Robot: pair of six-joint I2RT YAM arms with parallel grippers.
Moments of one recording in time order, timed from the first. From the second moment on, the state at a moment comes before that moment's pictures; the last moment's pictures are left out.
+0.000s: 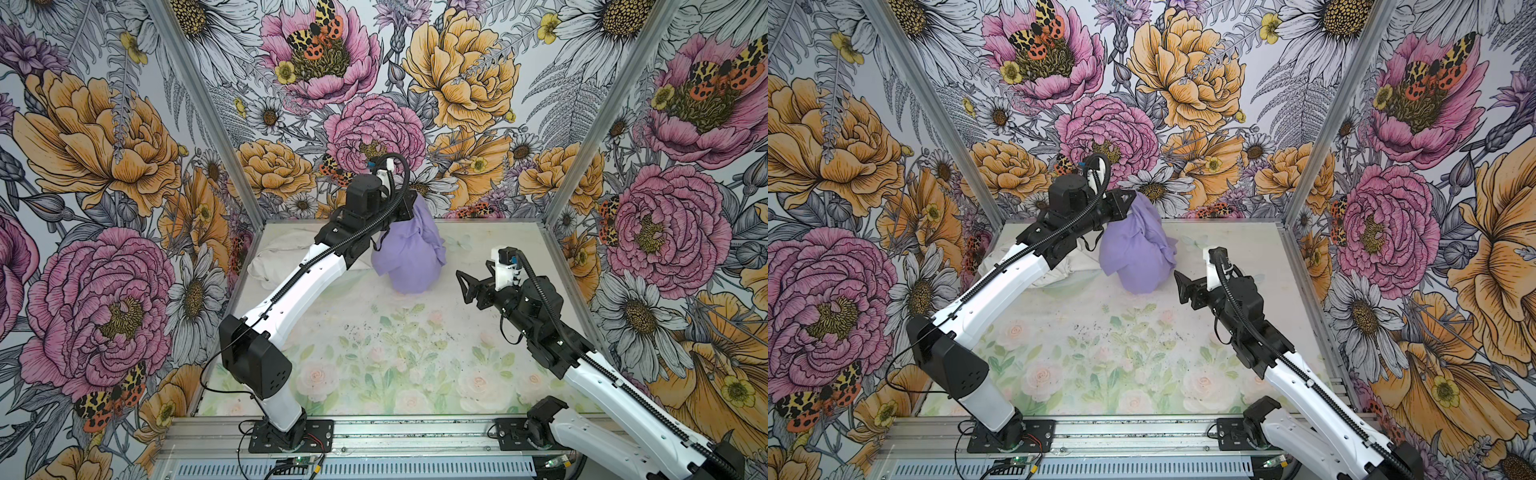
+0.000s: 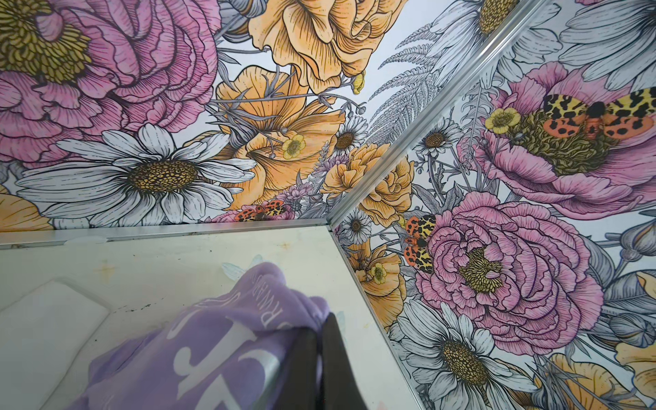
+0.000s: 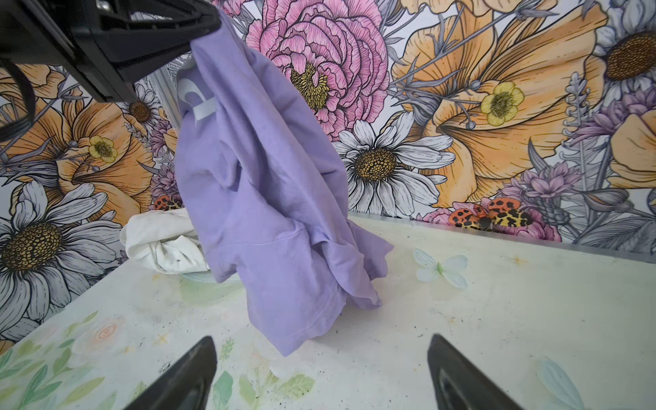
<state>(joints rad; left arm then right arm) -0.58 1.71 1.79 -0.23 0.11 -0.59 0.51 0.85 0.70 -0.02 0.04 0.15</state>
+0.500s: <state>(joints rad) -0.69 2.12 2.18 -0.21 0.14 -0.66 0.47 0.78 0.64 -0.10 0.21 0.14</state>
